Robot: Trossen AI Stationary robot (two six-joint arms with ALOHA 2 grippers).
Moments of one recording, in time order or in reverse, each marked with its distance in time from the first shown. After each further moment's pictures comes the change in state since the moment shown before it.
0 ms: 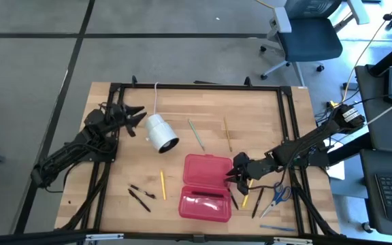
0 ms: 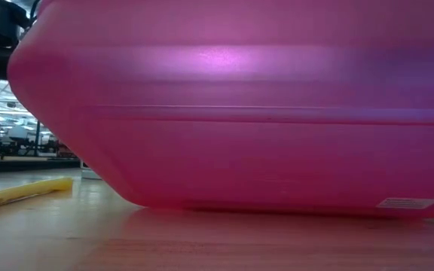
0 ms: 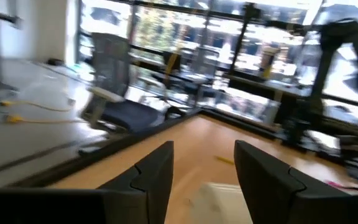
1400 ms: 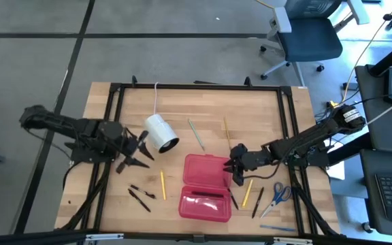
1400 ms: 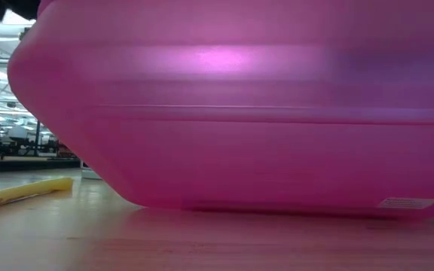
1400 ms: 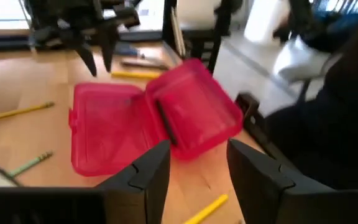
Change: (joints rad) left arm -0.924 0.637 0.483 -0.258 0.006 0.219; right arm -0.127 0.001 0.000 -0.039 -0.009 -0.101
